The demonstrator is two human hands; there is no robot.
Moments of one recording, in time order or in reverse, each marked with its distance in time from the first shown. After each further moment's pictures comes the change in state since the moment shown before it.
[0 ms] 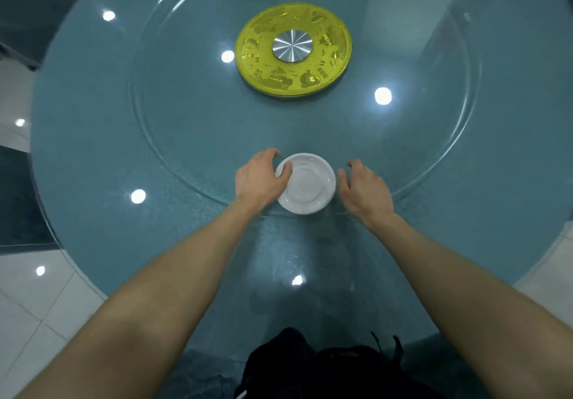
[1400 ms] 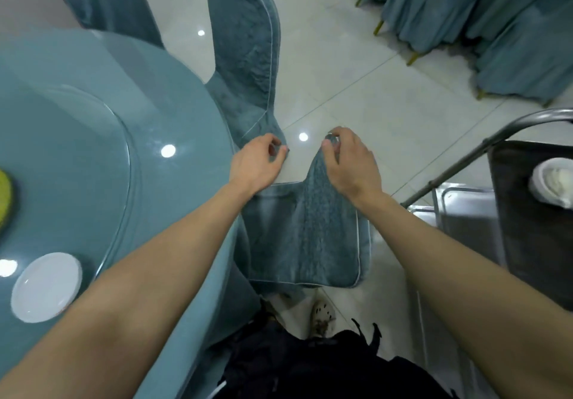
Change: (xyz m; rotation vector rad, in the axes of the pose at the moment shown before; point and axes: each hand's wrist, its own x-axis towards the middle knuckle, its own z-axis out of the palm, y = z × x) left_hand -0.320 0.404 0.172 0.012 -0.377 1.197; right_hand -0.438 0.295 -0.166 0.206 0.800 0.748
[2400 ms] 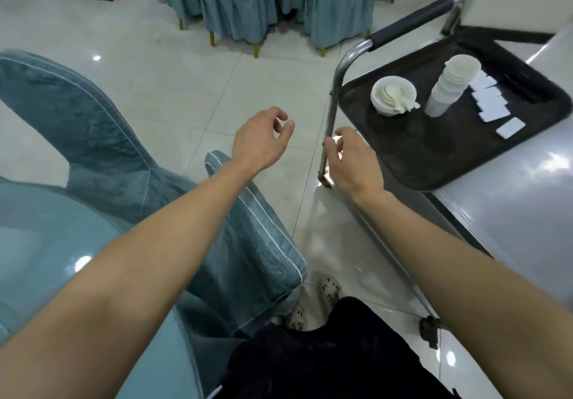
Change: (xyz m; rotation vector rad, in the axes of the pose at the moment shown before) left_hand 0.051 0.242 0.093 -0.075 -0.249 0.621; right_hand -0.097 0.139 -0.108 0.015 0.389 0.567
